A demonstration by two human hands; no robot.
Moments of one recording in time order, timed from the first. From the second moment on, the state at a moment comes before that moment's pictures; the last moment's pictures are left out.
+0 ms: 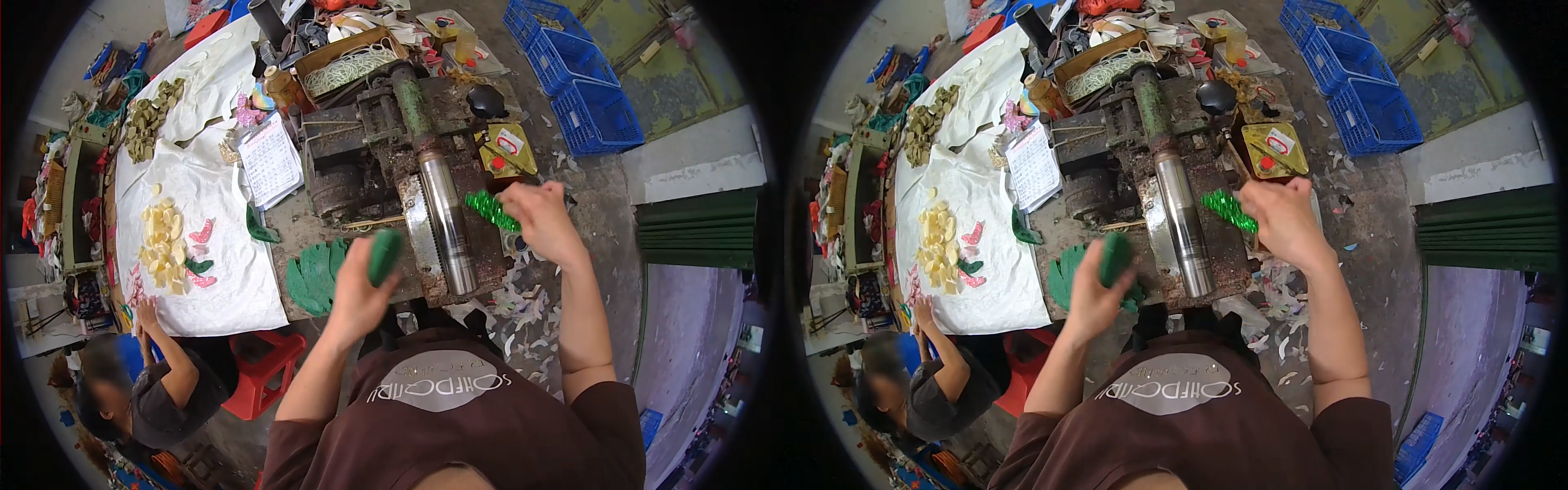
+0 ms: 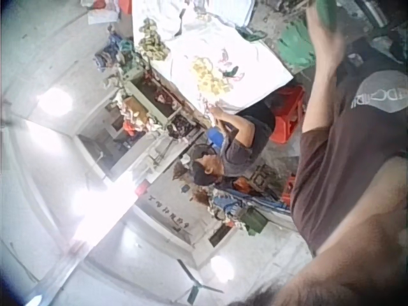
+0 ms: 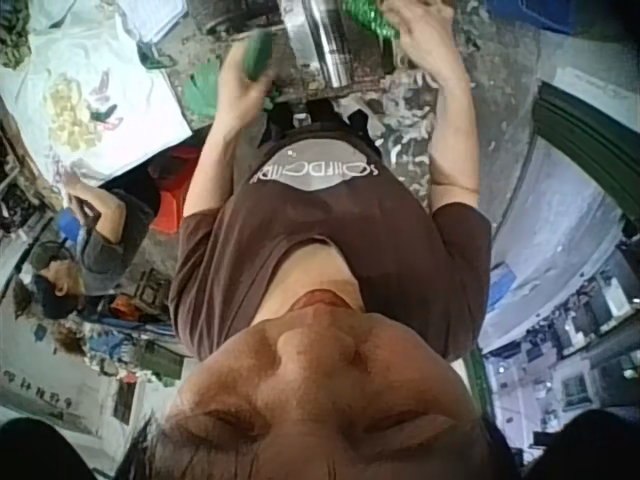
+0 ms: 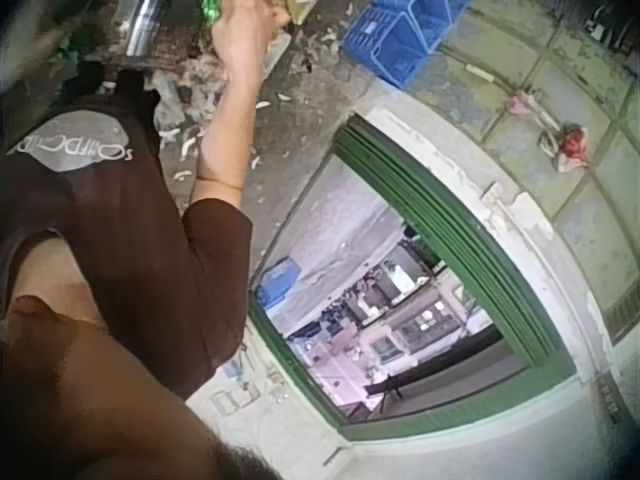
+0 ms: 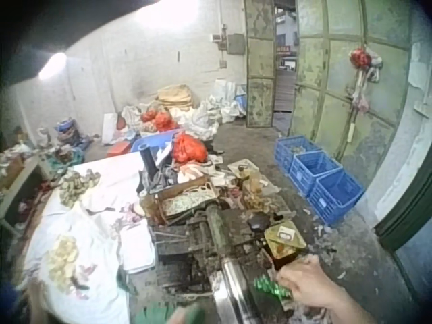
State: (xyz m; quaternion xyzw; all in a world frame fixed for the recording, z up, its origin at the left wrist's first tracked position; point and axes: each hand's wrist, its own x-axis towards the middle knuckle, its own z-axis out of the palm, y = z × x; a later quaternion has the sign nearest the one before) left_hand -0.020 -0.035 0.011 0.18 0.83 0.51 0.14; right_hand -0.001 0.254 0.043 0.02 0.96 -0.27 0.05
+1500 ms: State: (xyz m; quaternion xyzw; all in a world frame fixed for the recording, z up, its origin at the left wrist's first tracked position) left_hand -0.020 -0.041 0.006 0.13 0.82 0.55 0.10; right_hand -0.003 0.243 0.061 0.00 0.95 -0.30 -0.03
